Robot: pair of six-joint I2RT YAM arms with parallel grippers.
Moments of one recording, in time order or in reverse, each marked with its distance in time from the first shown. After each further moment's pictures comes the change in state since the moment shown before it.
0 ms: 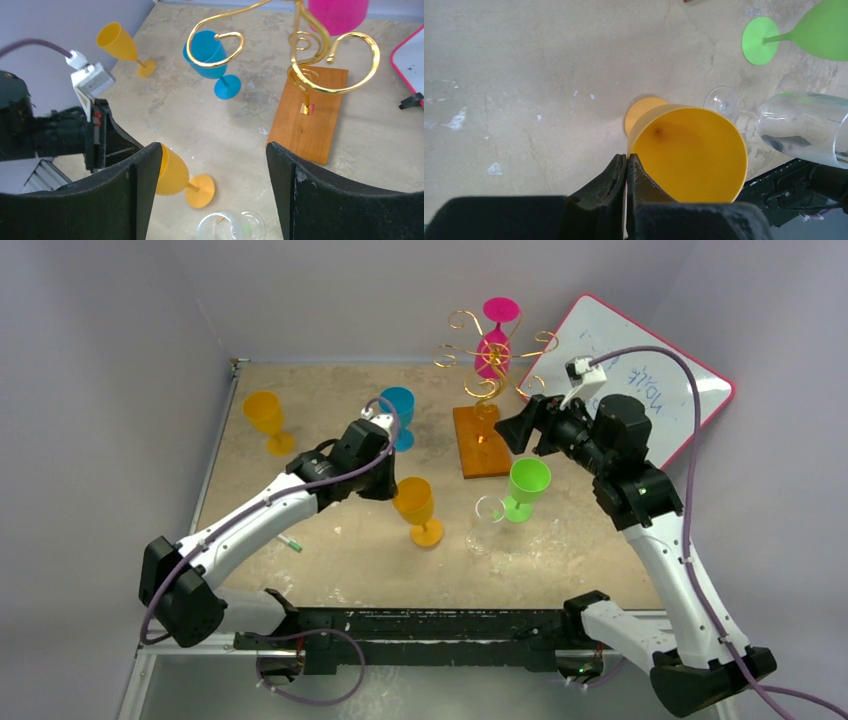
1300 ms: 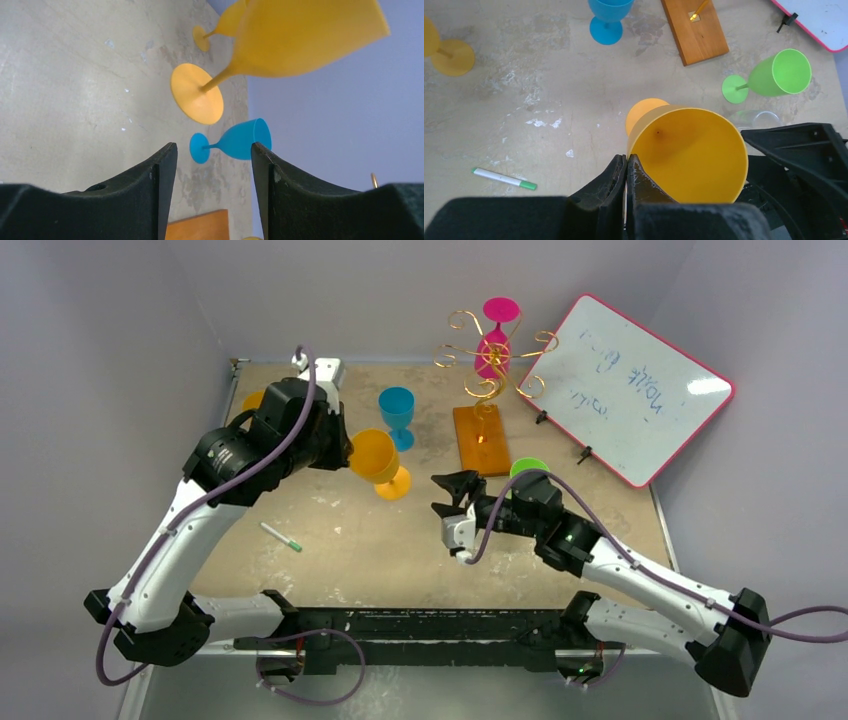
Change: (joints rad) left arm 0.000 -0.122 0.575 -0.508 -0.234 0.071; right arm 0.555 -0.038 -0.484 0.485 -0.142 -1.357
